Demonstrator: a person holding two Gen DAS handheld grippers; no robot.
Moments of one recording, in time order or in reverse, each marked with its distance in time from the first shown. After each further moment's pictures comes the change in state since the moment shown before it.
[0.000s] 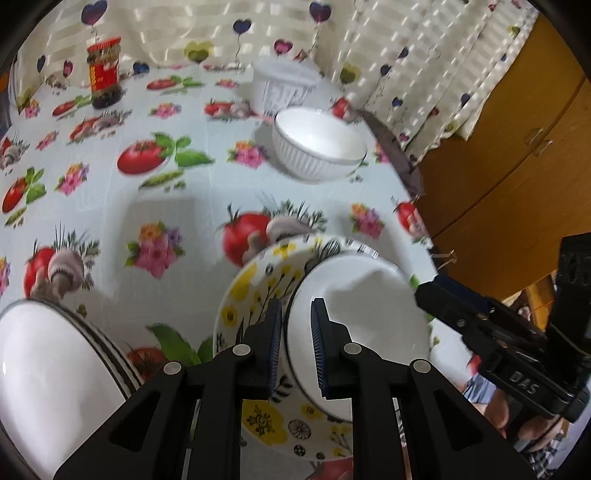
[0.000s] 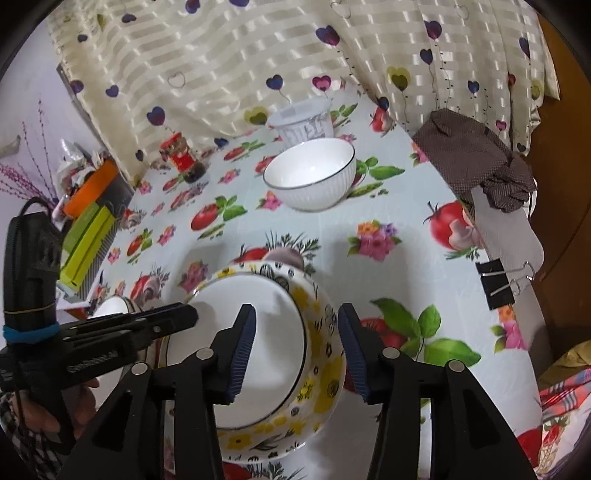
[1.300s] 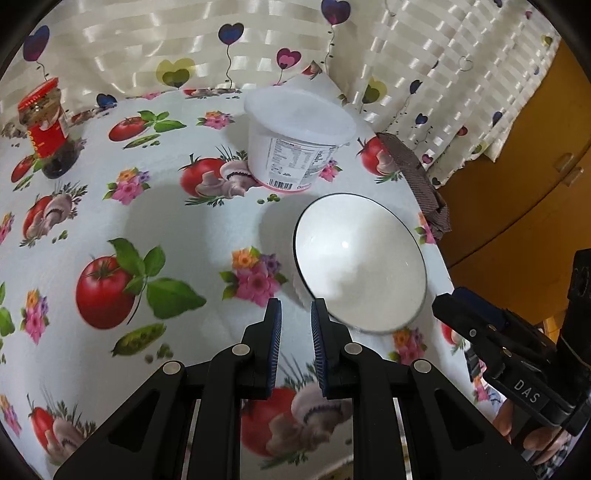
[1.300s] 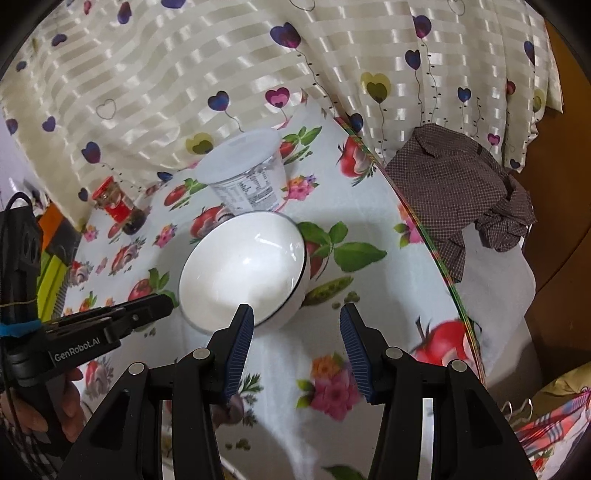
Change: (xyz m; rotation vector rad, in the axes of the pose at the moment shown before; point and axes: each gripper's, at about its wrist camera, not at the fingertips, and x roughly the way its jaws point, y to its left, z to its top) left arm 0.089 0.023 0.145 0.017 0.026 0.039; right arm 0.090 -0.048 0.126 0.047 0.000 -0.112
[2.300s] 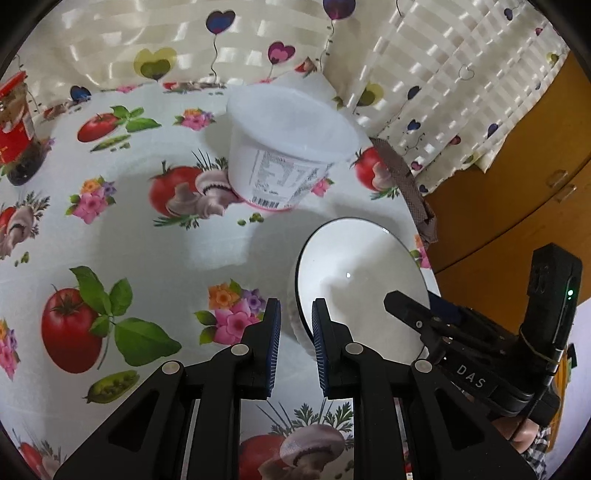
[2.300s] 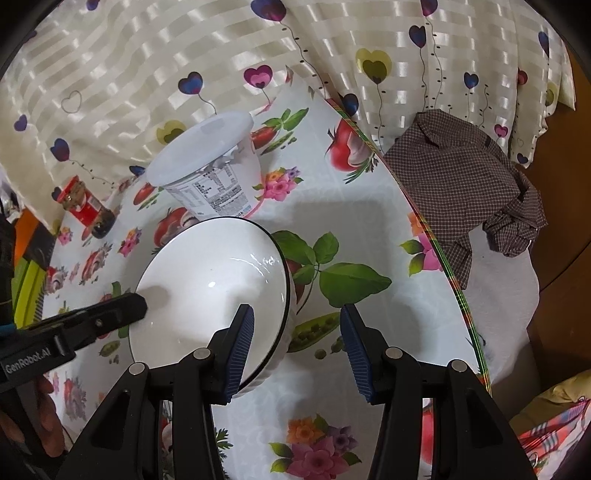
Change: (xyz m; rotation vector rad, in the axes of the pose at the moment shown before) left arm 0.030 0.005 0.029 -0.013 0.019 -0.097; right arm 0.061 -0.014 0.028 0.005 0.063 -0.036
